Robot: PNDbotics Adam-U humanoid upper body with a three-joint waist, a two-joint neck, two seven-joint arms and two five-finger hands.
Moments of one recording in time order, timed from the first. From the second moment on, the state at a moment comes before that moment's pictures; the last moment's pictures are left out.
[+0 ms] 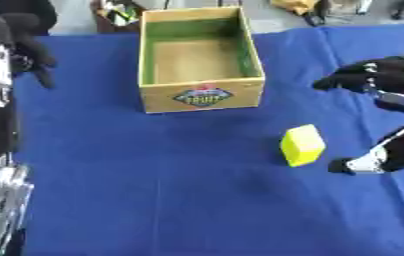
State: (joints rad) left arm -0.48 0.21 -0.03 -1.98 -0.20 -0.06 0.27; right arm -0.66 -0.73 0.17 -1.96 0.77 -0.09 0.88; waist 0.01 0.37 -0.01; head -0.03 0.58
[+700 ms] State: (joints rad) left arm -0.48 0.20 -0.03 -1.98 -0.19 -0.06 0.26; right arm -0.77 -0.73 0.23 -1.77 0.74 -0.15 0.91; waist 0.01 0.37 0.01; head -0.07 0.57
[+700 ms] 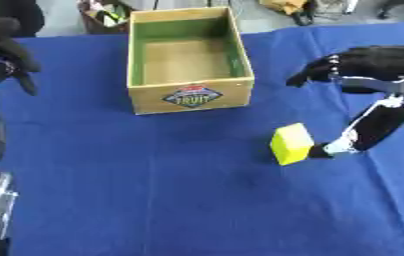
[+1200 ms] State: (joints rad) left arm -0.48 0.20 -0.04 -1.98 -0.19 -0.06 0.25; right arm -0.78 -0.72 0.27 -1.63 0.75 -0.22 0.90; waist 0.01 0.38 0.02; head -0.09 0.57
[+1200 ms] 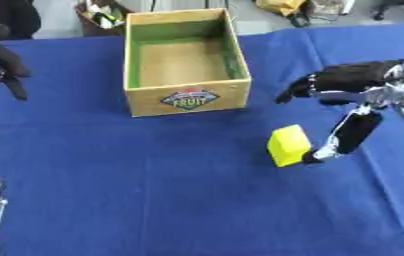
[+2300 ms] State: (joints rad) left arm -0.49 0.19 -0.05 -1.98 -0.19 -0.06 0.24; right arm -0.81 -0.68 0.30 -1.49 0.80 -0.25 0.82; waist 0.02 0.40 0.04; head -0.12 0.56
